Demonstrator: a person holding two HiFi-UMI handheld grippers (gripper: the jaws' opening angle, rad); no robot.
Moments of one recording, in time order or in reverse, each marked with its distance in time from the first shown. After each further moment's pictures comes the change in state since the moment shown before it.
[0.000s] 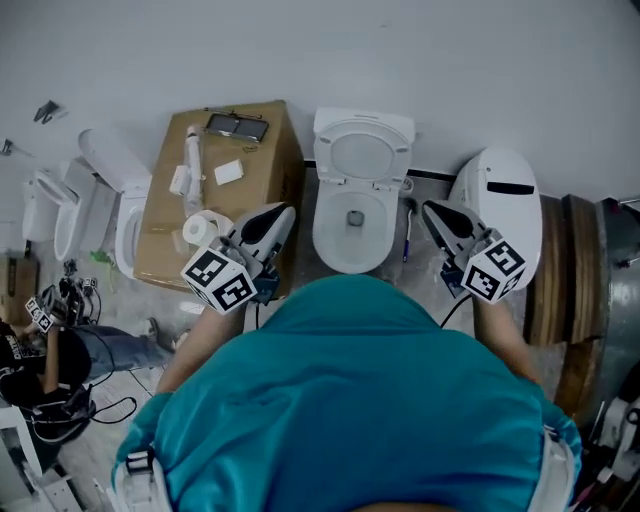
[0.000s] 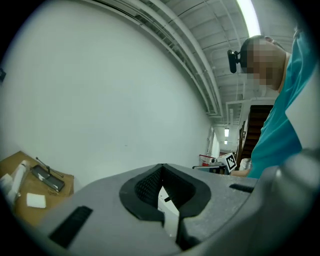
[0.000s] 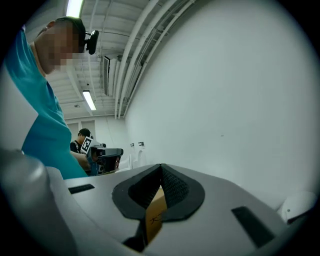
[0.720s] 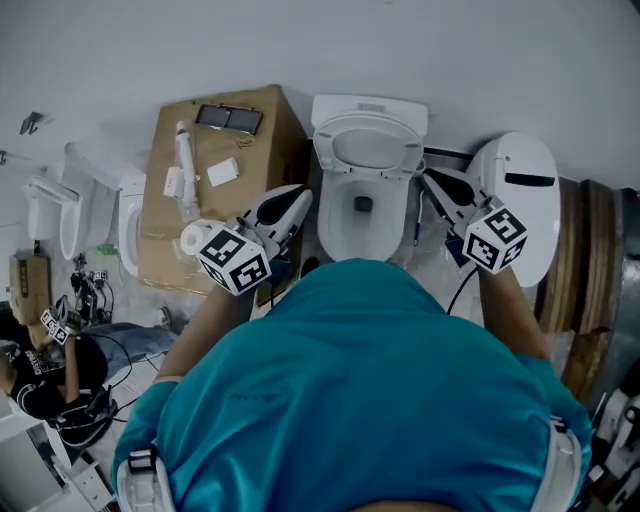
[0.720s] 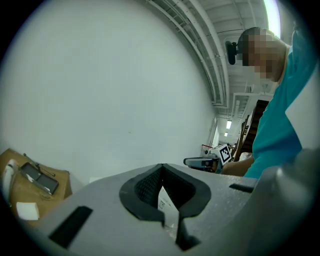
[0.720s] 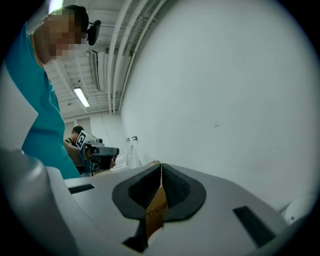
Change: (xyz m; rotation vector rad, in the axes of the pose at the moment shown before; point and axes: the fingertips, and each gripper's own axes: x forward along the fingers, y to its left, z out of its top) left arm 0.116 0.080 -0.024 -0.024 0.134 -0.010; right arm 0.089 -0.127 -0.014 0.018 0.079 -0.001
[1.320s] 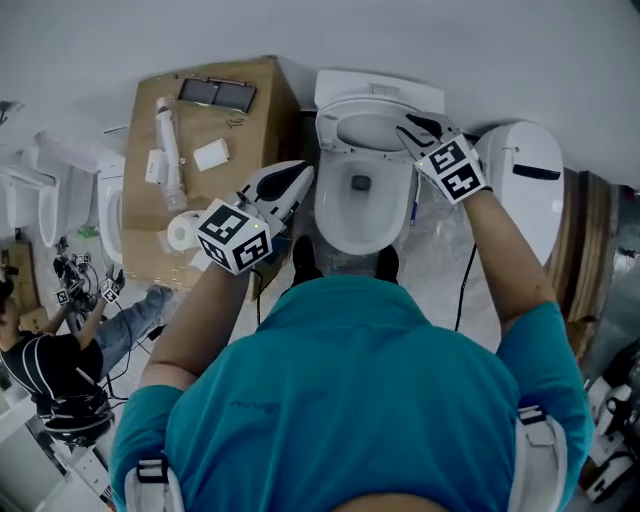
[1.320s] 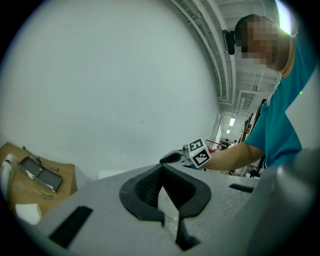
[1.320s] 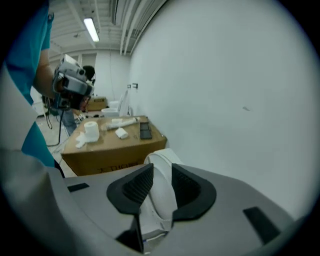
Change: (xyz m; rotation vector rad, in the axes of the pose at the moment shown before) left arm 0.027 0.099 -0.033 -0.038 0.081 0.012; right arm 0.172 -0.094 -0.085 -0.421 0.483 -0.107
